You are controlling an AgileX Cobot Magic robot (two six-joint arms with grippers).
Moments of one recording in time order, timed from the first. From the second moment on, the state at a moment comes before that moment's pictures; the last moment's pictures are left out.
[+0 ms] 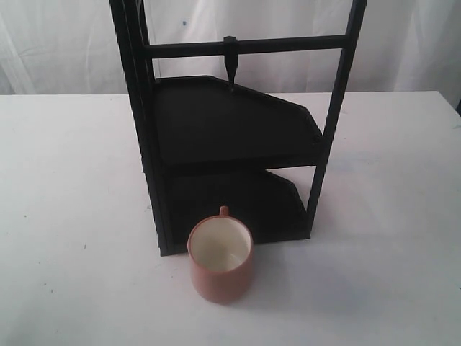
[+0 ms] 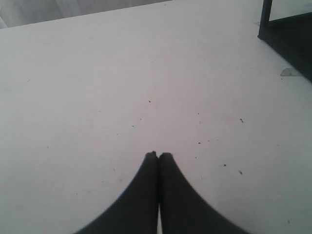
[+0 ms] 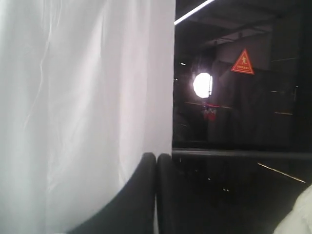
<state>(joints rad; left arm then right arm) 0.12 0.00 0.03 -0.07 0.39 0.18 -0.03 0.00 -0.49 -0.72 0.29 0.56</state>
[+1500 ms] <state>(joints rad) 0.12 0.00 0.03 -0.07 0.39 0.18 -0.04 0.00 0.00 -0.14 0.34 0.08</state>
